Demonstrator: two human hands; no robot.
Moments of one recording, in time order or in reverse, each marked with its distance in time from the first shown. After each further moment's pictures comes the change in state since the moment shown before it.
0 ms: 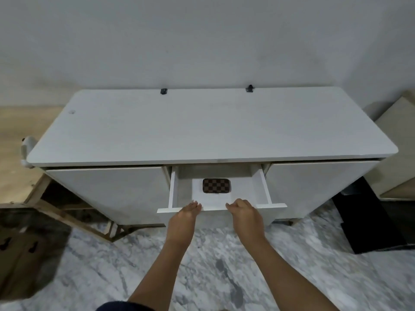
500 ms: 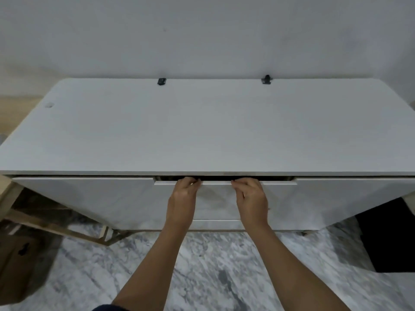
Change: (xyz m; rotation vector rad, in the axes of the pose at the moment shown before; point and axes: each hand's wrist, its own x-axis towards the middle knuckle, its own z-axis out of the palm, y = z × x) left_hand 0.120 -0.024 0.022 -0.188 0.333 -0.014; right_hand 0.115 0.027 0.041 0.328 0.339 0.070
